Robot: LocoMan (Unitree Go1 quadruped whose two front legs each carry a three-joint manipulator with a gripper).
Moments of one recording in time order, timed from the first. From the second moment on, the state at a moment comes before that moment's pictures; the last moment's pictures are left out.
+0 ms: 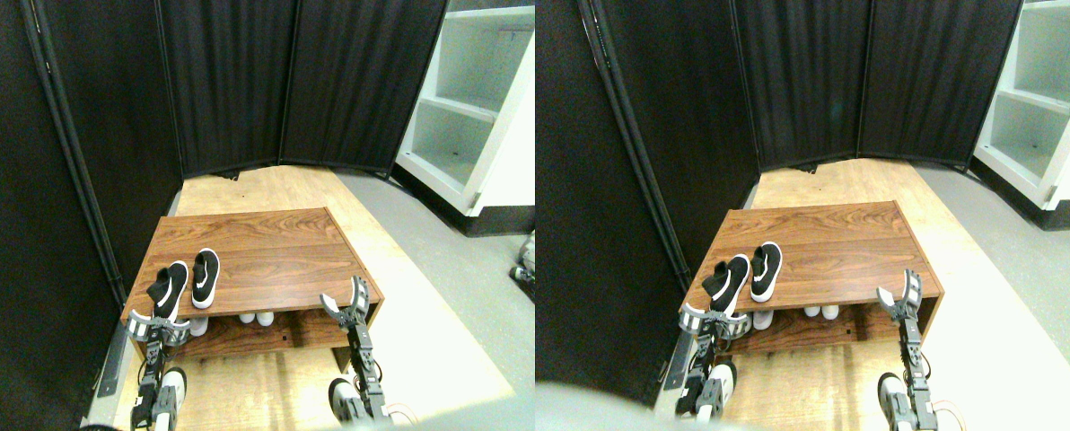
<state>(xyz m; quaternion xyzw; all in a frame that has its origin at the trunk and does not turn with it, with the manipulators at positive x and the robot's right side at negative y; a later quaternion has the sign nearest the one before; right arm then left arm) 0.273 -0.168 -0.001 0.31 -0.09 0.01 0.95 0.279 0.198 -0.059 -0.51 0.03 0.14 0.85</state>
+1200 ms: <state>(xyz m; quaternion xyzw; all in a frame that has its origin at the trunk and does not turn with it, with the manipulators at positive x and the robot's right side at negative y) 0.270 -0.170 0.002 0.31 -0.09 0.01 0.95 0.237 0.223 -0.045 -0.47 0.00 0.11 0.87</state>
